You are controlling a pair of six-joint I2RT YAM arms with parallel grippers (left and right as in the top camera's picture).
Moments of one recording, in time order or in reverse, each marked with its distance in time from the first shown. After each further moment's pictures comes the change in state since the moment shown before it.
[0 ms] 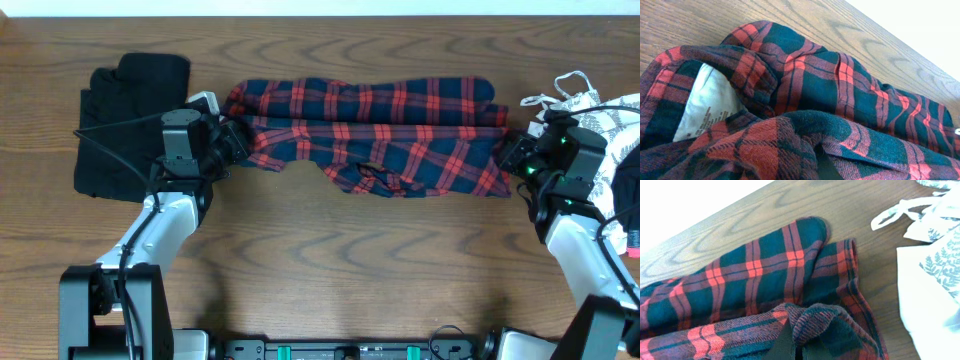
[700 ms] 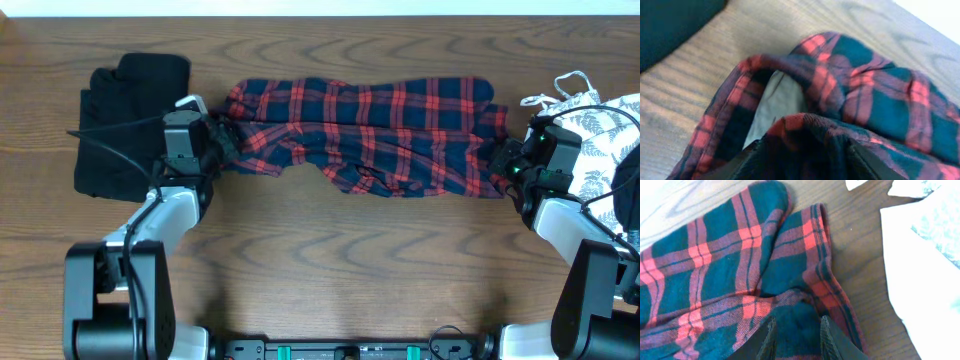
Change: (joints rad) left arm 0.015 0.087 0.001 0.034 -0.211 0.031; right arm 0.030 0.187 0.002 0.071 0.113 0.024
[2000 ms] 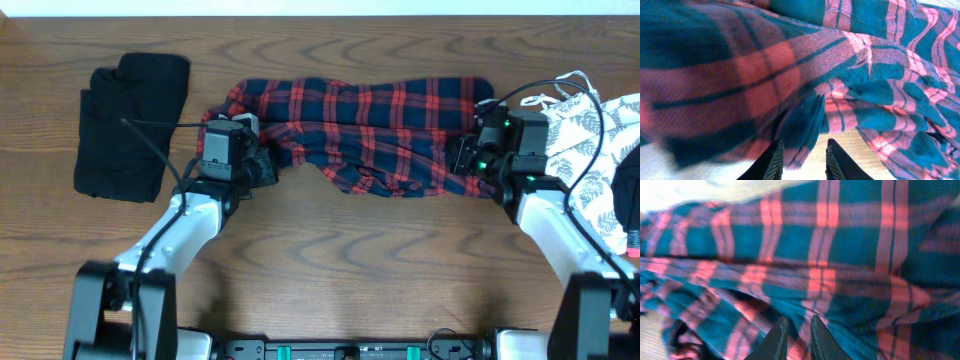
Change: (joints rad) left arm -0.190 -0.087 0.005 -0.266 0.146 0.059; right arm 0.201 -0.091 0.106 -0.267 -0.164 -0.150
